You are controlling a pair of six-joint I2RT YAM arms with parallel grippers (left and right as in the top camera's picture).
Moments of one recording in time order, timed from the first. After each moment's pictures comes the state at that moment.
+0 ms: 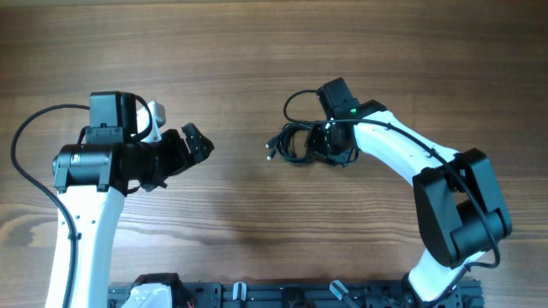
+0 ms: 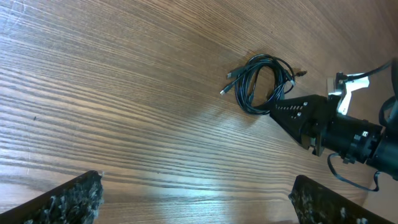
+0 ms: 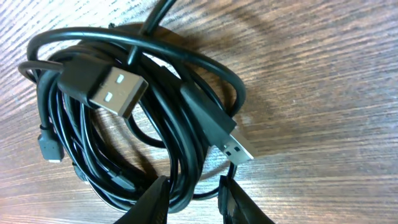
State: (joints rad) left arm 0.02 1.20 1.14 -1.14 0.39 -0.44; right arm 0.43 1.88 1.14 -0.63 -0.26 0.85
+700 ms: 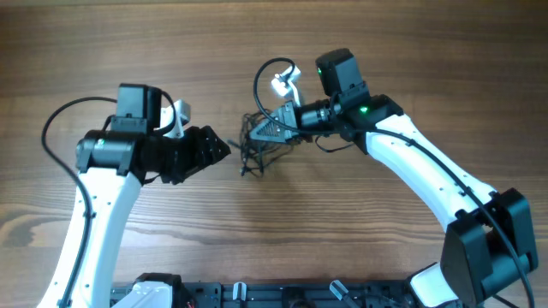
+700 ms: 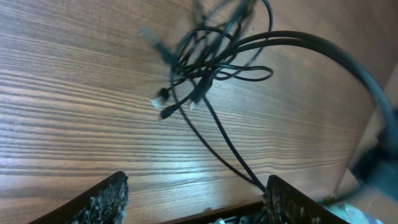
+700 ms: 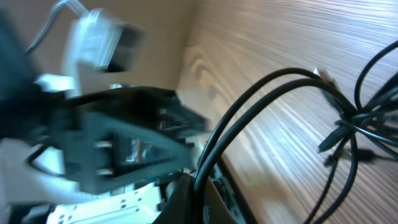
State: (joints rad) left arm -0.09 1.28 1.14 -1.11 0.47 -0.48; right arm 0.48 1.69 1.23 -0.34 -1.08 0.61
